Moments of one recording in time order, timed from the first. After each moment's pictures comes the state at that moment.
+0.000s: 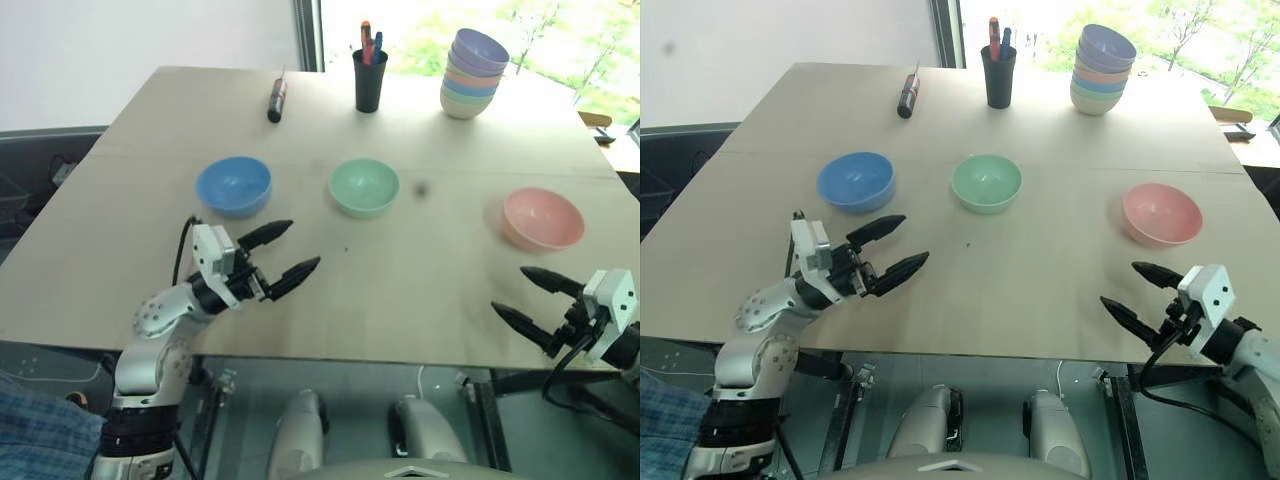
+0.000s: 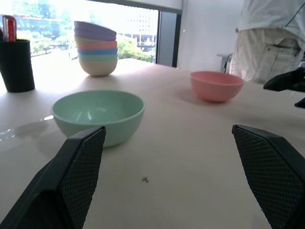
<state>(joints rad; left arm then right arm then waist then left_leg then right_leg) -0.11 0.47 0.15 -0.19 -0.60 0.14 -1.00 0.27 -0.73 -0.37 -0.37 0.48 0.23 0.88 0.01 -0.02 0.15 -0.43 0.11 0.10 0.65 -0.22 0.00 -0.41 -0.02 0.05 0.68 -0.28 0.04</state>
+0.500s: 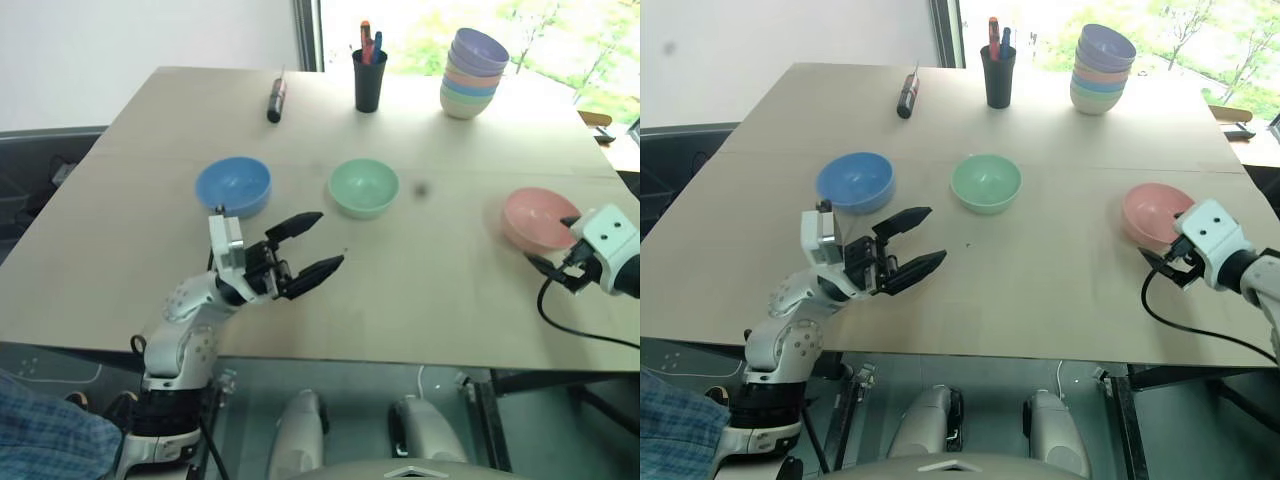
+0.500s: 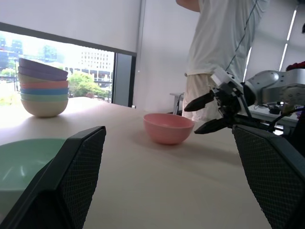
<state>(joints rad) -0.20 0.38 0.09 -0.17 -0.67 0.14 -1.09 -0.13 -0.97 -0.18 -0.19 0.16 0.46 0.71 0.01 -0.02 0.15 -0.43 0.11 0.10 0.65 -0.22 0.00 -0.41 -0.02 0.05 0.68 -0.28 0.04</state>
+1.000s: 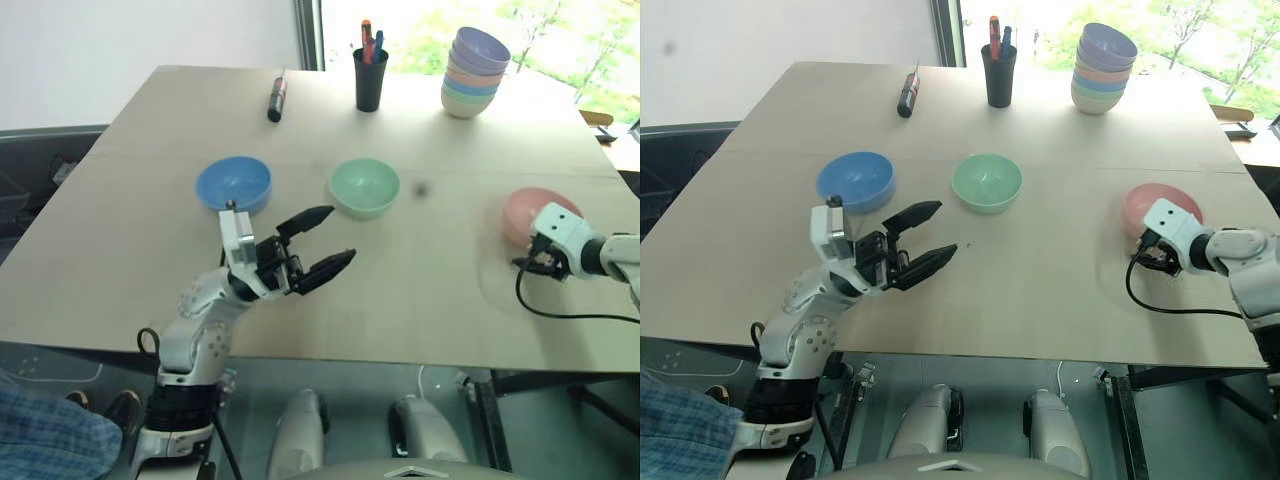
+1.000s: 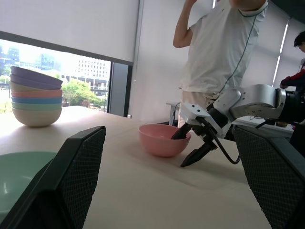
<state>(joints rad) -0.21 0.35 0.06 -0.19 -0.67 0.15 -1.06 -0.41 -0.96 0.12 0.15 0.03 0.47 0.90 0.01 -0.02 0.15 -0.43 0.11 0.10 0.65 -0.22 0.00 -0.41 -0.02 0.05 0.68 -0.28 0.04</state>
